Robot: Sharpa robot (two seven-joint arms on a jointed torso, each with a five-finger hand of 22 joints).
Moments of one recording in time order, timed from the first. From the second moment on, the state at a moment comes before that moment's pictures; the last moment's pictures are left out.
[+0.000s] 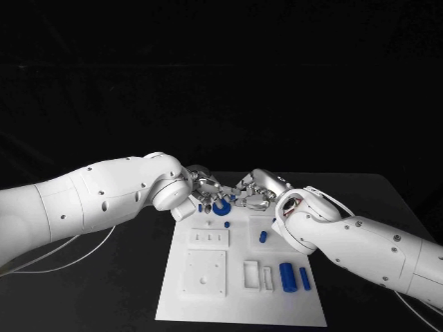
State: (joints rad) left arm 1.51 -0.51 -0.20 1.22 -0.49 -0.03 -0.41; left_hand 1.14 -0.07 0.02 0.16 0.13 1.15 0.05 0.06 0.28 1.47 -0.04 0.41 0.22 1.38 -0.11 1.13 0.56 0.05 1.15 -0.13 0.79 0.84; right arm 1.10 -0.58 0.16 1.38 -1.43 -0.40 -0.21; right_hand 1.25 -0.07 0.31 -0.14 0.27 1.18 0.07 0.06 0.06 1.35 -0.02 1.16 1.29 1.46 -0.08 1.11 1.12 0.08 1.46 -0.10 0.63 1.31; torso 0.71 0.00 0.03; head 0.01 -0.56
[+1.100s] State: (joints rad) left arm 1.51 -0.50 -0.20 1.21 -0.52 0.00 -0.43; left_hand 1.23 0.06 0.05 -0.07 0.50 1.17 0.03 0.07 0.41 1.47 -0.06 0.39 0.22 1.38 -0.11 1.12 0.56 0.05 1.18 -0.14 0.69 0.97; right arm 1.10 -0.57 0.15 1.38 -1.43 -0.37 -0.21; right_hand 1.25 -0.07 0.31 -0.14 0.27 1.18 0.07 0.06 0.06 1.35 -0.02 1.16 1.29 1.46 -0.08 1.11 1.12 0.08 1.46 -0.10 0.63 1.31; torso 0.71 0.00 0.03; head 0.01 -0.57
